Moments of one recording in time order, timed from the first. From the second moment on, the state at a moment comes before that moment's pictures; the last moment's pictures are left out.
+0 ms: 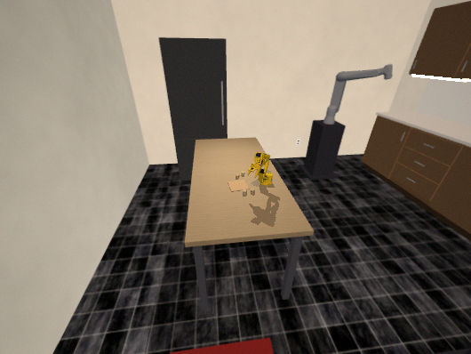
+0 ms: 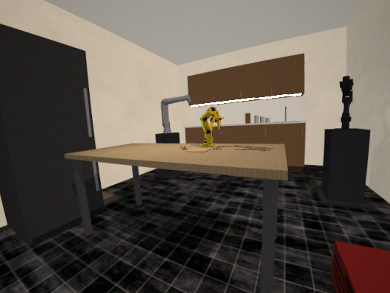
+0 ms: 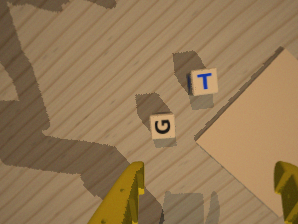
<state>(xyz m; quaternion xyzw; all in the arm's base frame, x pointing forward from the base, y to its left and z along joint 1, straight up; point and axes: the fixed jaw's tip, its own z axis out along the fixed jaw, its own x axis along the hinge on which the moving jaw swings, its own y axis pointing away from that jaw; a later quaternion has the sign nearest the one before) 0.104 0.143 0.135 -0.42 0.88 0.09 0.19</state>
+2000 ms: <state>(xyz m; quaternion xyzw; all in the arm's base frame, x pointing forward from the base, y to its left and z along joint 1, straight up) 0.105 0.136 0.144 -0.66 0.70 0.03 0.25</state>
